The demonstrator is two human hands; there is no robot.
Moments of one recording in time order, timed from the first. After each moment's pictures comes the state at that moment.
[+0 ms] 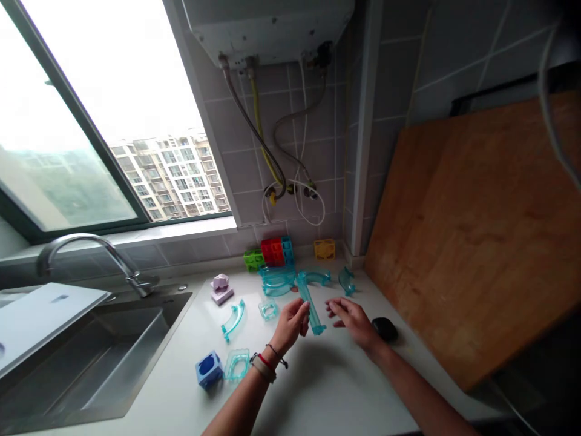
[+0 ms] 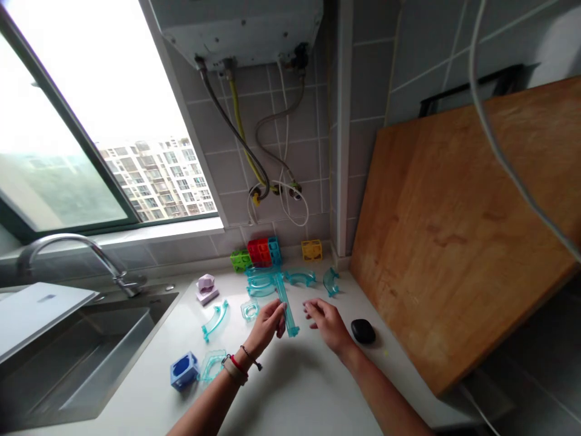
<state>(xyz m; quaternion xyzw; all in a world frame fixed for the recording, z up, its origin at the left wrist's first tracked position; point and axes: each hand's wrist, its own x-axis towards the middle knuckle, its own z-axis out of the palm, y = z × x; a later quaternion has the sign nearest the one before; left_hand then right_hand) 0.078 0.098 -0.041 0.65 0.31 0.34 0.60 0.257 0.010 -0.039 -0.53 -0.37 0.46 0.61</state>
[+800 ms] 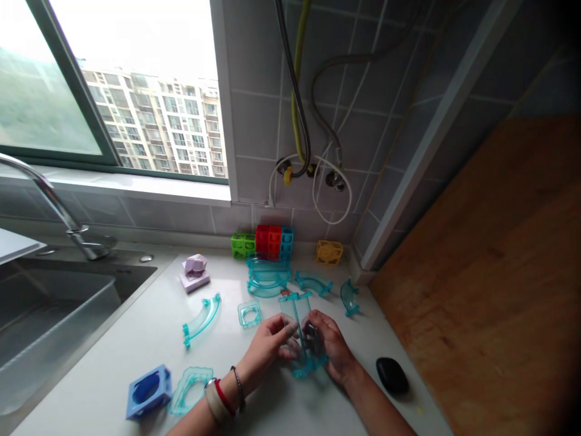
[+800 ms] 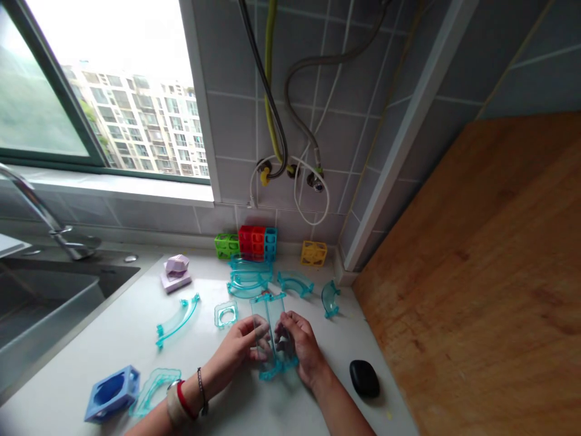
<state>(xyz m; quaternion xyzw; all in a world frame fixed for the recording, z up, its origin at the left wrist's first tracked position) 0.067 0.114 -0.062 0.42 0.32 0.33 0.79 0.227 0.070 -0.067 -0.42 -0.27 0.62 0.60</state>
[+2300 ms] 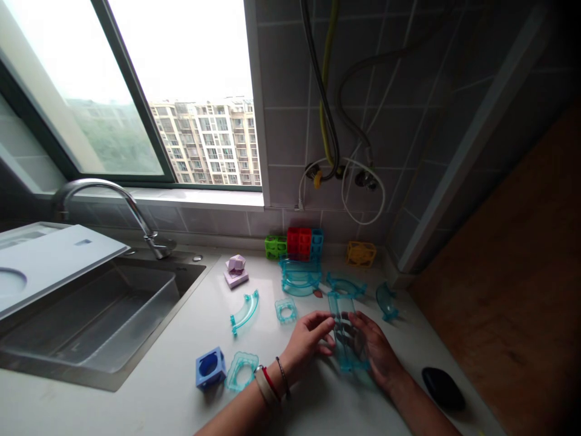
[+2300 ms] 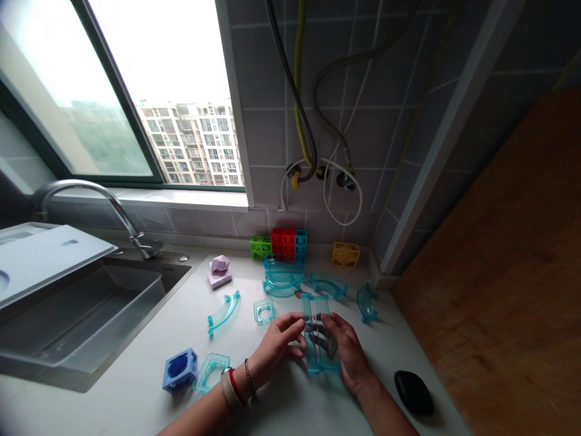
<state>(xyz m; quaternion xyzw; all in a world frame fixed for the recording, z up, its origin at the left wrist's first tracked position) 0.067 0.112 -0.060 0.43 0.32 0.35 0.77 0.234 0.067 -0.074 -0.39 -0.20 0.63 0.64</state>
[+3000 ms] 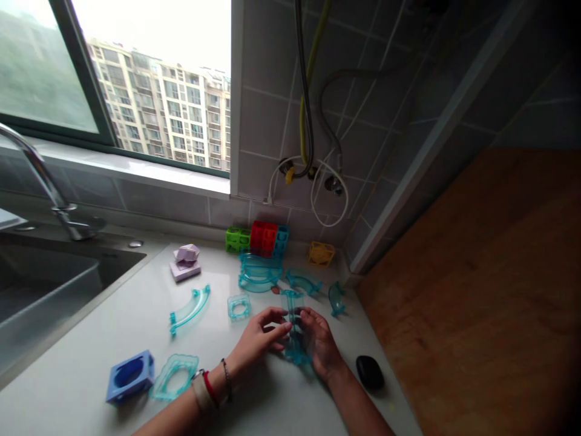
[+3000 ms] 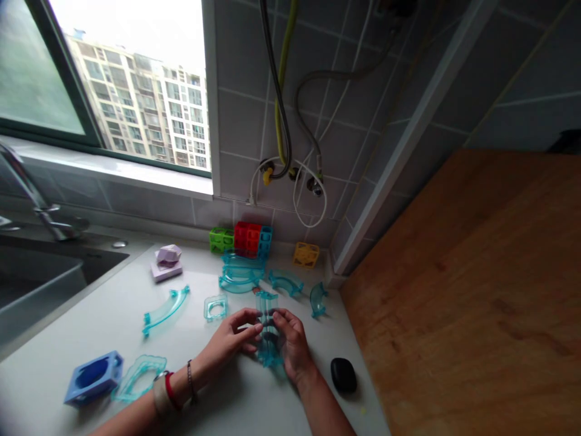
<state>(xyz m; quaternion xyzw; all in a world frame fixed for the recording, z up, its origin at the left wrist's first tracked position) 0.069 0.114 -0.070 0.48 0.34 0.36 0.72 0.229 0.068 -0.066 -0.38 -0.24 0.61 0.66</state>
